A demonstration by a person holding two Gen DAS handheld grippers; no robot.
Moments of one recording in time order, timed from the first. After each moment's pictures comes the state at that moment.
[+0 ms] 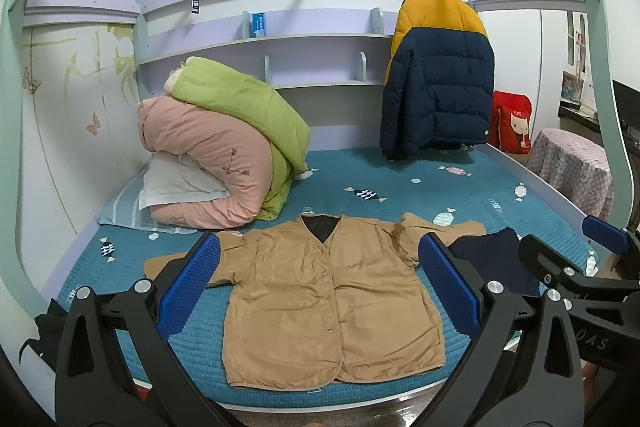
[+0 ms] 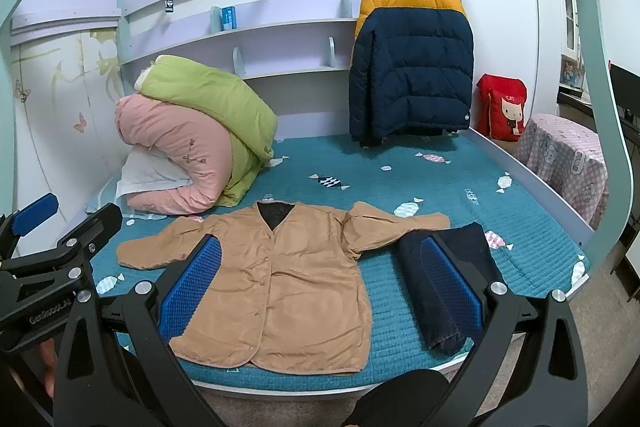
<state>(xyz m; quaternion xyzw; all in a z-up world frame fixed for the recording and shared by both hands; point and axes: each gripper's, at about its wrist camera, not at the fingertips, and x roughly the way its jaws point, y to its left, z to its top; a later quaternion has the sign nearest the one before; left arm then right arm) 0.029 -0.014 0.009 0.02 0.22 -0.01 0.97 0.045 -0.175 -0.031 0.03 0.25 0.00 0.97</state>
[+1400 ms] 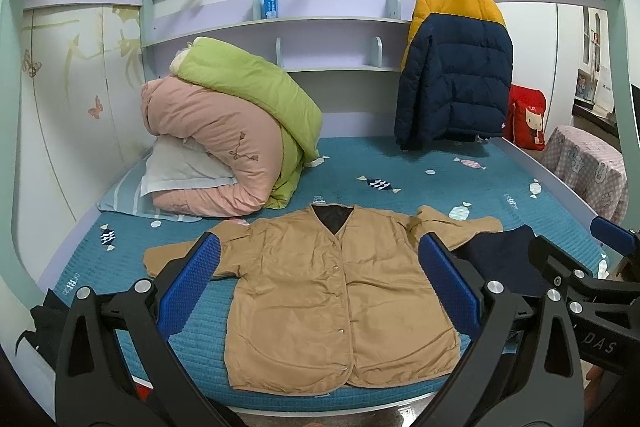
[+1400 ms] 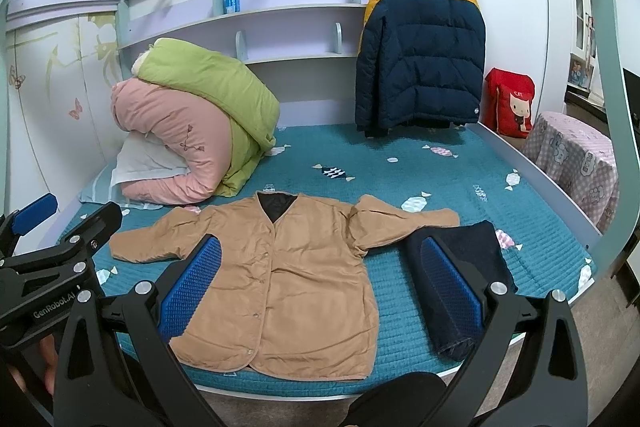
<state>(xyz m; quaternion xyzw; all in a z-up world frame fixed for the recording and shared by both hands) 0.070 0.006 -0.034 0.01 0.24 0.01 0.97 0.084 -0.164 -0.042 0.02 0.27 0.01 0.96</state>
